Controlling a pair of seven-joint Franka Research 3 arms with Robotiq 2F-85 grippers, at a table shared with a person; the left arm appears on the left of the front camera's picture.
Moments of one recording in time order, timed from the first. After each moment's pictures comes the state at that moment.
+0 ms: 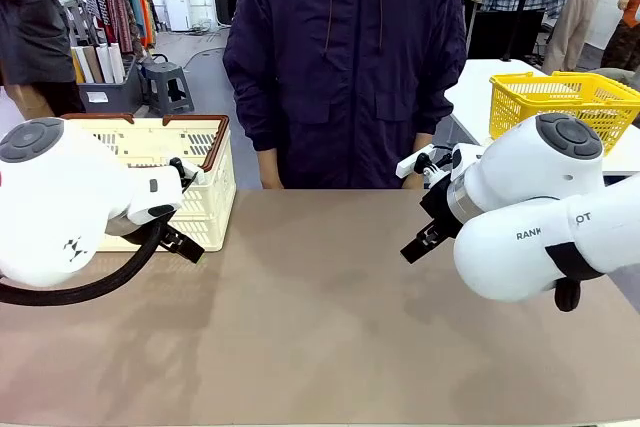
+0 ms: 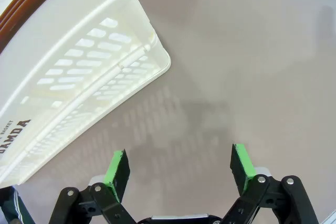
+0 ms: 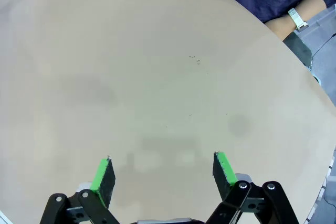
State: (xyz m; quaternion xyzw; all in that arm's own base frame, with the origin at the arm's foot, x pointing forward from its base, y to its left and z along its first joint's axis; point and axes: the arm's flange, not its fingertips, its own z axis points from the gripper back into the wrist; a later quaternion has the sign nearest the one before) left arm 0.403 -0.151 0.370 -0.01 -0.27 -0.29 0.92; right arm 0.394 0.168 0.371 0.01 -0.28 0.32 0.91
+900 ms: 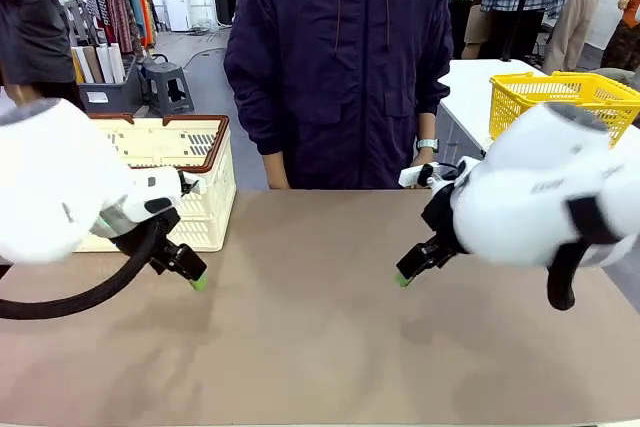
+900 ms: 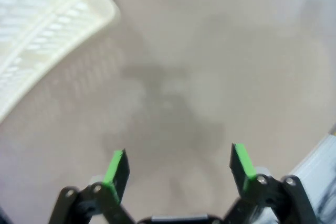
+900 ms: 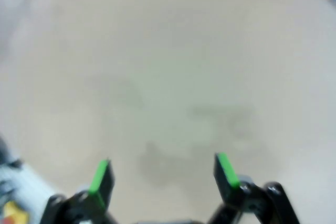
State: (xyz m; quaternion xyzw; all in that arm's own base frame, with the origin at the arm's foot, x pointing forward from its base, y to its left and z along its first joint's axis) left arm 0.372 -0.159 0.386 -0.11 -0.13 -0.27 0.95; right arm 0.364 0.168 0.381 0.14 -0.15 0.25 0.95
